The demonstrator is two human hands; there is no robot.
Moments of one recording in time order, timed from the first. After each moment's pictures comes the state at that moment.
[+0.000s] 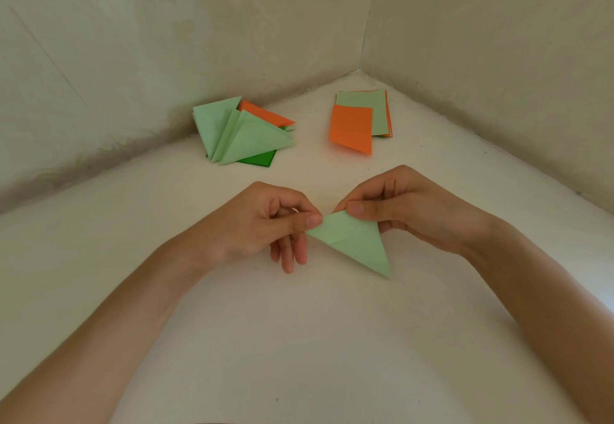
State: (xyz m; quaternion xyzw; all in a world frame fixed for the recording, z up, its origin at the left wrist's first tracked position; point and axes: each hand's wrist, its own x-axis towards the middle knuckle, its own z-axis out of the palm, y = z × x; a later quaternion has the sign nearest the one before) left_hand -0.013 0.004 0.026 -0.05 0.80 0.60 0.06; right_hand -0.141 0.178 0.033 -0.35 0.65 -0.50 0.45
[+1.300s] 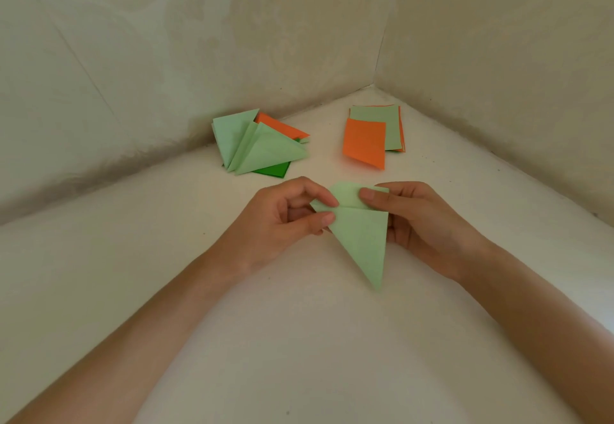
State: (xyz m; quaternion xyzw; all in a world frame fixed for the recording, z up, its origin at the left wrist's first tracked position) left_hand -0.017 0.006 0.010 -0.02 0.72 0.68 -0.12; right_hand -0.134 0.165 0.023 -0.21 0.61 -0.64 0.43
